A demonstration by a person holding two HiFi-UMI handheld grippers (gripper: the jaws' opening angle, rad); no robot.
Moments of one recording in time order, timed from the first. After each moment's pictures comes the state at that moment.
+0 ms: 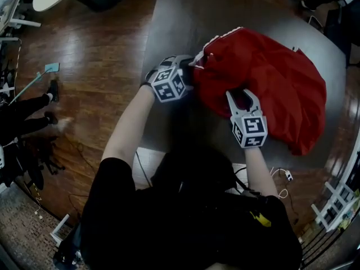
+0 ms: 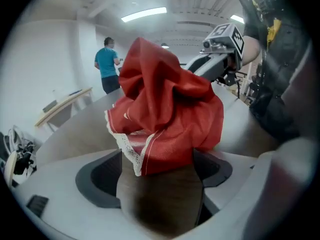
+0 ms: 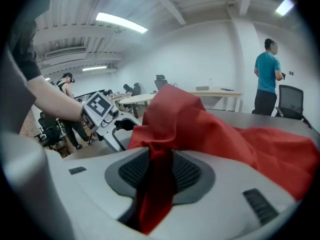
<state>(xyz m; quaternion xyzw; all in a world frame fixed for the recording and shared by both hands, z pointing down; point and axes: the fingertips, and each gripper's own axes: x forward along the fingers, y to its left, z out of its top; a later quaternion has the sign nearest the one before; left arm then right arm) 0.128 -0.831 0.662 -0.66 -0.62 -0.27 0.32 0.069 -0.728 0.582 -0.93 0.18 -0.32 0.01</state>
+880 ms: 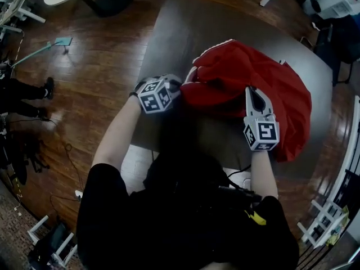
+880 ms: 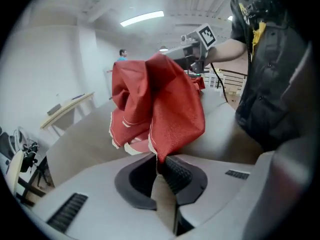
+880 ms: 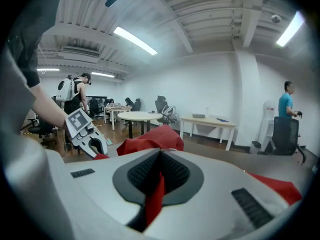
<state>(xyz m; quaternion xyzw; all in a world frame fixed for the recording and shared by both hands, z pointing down) 0.077 -0.831 0.620 -0.67 -0.62 -0.26 0.31 0.079 -0.645 0.484 -0.97 0.17 -0.19 -0.05</state>
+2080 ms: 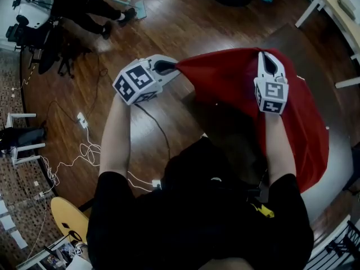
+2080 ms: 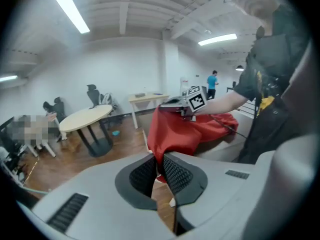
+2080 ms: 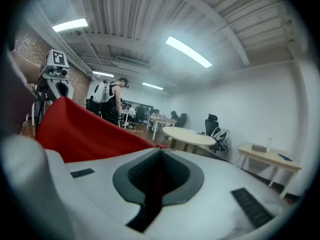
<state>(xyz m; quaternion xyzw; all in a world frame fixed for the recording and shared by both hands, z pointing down) -0.049 -1.146 0.435 -0.90 -0.27 -0.31 0.12 0.155 -0.996 0.456 -0.89 0.43 -0.07 -0.14</state>
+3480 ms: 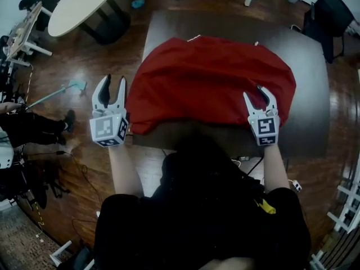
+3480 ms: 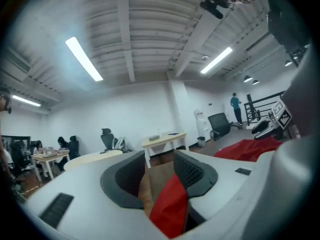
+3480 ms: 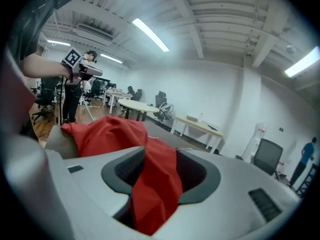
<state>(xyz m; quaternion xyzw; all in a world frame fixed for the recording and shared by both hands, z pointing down) 0.068 -1.032 0.361 -0.97 -0.20 -0.05 0.11 -0.021 -0.621 0.486 -0.96 0.13 -0.19 -0.16</state>
